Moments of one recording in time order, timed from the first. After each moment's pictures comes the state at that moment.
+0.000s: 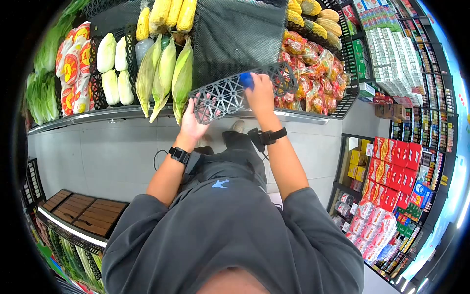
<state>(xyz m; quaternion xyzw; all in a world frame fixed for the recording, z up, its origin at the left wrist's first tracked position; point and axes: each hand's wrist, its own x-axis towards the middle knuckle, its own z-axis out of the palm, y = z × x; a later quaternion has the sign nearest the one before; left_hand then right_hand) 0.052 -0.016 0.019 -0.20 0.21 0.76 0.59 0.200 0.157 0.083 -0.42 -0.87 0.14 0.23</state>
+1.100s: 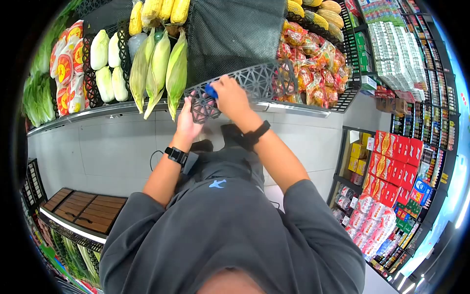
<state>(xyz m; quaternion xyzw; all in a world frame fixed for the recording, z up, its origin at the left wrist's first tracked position) 0.059 -0.025 0.012 -0.11 0.30 0.75 0.58 0.165 0.109 0.081 -0.26 -0.94 0.17 0.12</state>
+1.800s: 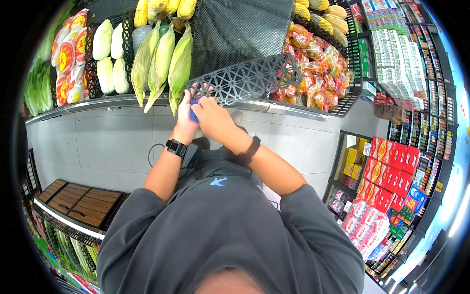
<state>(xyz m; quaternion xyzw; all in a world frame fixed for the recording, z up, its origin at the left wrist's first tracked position) 0.054 -0.014 0.009 -0.16 0.19 0.78 0.57 0.160 0.042 0.086 -0.14 -0.96 0.23 0.08</state>
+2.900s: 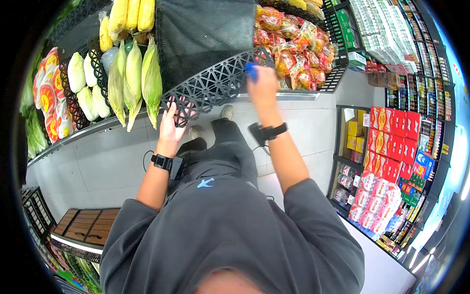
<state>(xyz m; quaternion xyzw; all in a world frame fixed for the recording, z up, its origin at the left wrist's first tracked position) 0.061 -0.025 0.007 -0.13 0.35 0.72 0.58 0.279 0.181 0.075 -0.46 -0.84 0.06 0.29</state>
